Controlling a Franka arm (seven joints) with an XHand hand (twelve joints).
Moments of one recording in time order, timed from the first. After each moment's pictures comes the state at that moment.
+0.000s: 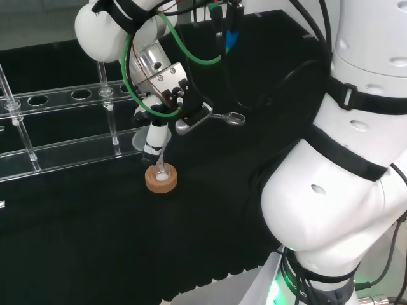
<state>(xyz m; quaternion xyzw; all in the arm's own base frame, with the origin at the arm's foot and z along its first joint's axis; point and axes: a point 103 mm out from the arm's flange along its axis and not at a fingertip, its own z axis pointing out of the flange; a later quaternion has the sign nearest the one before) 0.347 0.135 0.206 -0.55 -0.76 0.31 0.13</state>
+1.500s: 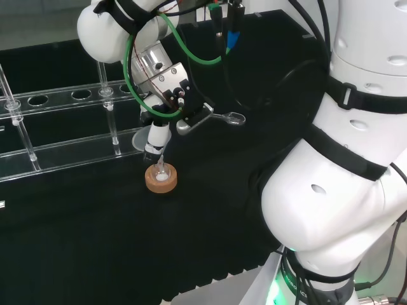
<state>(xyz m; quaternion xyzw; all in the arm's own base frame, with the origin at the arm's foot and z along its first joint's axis) 0.350 0.132 0.203 -0.56 -0.76 0.31 0.13</state>
